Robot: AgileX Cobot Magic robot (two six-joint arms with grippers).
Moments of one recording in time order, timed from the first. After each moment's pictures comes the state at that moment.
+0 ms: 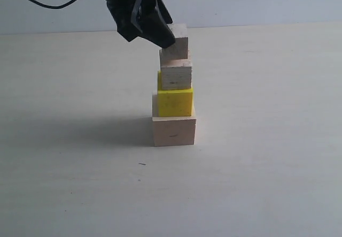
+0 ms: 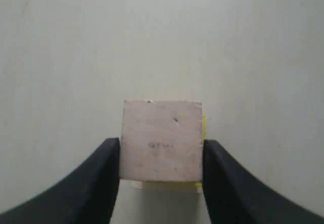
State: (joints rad) left arm -0.54 1.86 -1.73 -0.54 1.15 1.15; right arm 0.86 0.58 -0.79 -0.33 0.72 0.45
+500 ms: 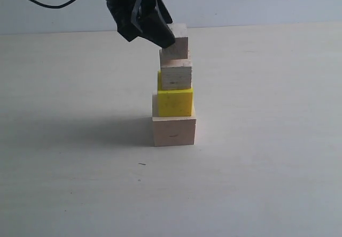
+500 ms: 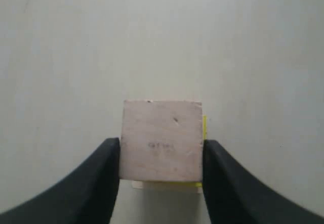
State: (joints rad) left arm -0.54 1.86 -1.73 -0.54 1.15 1.15; right arm 0.86 0.58 -0.79 -0.33 0.72 0.45
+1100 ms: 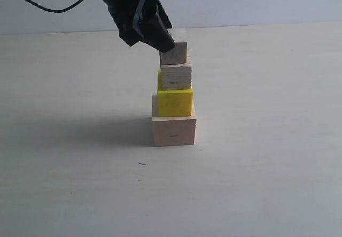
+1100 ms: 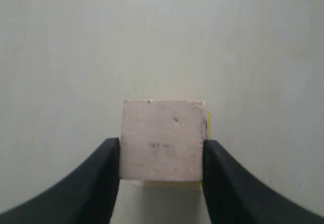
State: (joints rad) left arm -0.54 1.88 -1.73 -0.53 1.14 1.15; right arm 0.86 0.58 -0.79 -0.33 0.72 0.45
